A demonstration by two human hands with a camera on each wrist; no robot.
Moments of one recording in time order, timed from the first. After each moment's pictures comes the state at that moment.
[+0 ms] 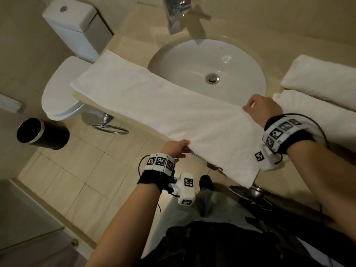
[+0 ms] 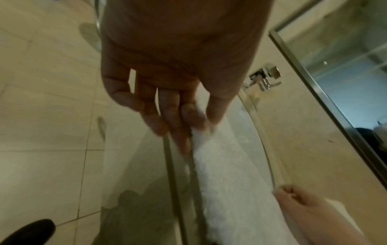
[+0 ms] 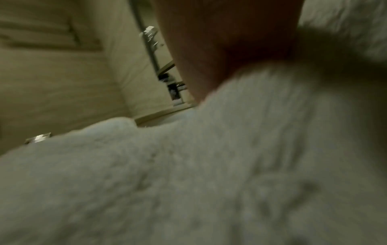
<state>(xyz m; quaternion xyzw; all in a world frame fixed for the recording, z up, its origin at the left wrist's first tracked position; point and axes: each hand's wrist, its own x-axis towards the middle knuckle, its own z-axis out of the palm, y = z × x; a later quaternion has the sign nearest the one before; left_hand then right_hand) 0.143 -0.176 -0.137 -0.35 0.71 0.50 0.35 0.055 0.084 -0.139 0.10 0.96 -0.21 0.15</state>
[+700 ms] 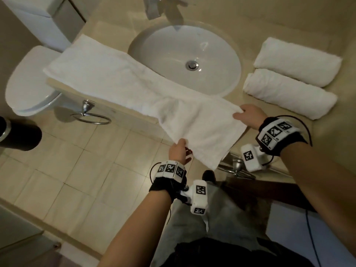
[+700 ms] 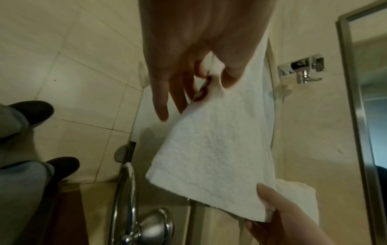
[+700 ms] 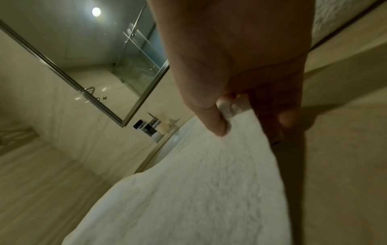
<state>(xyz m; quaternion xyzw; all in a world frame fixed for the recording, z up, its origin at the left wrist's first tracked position) 0.224 -0.125 -0.170 -0.42 0.56 0.67 0.25 0.139 0.105 -0.148 0.16 0.92 -0.26 0.26</state>
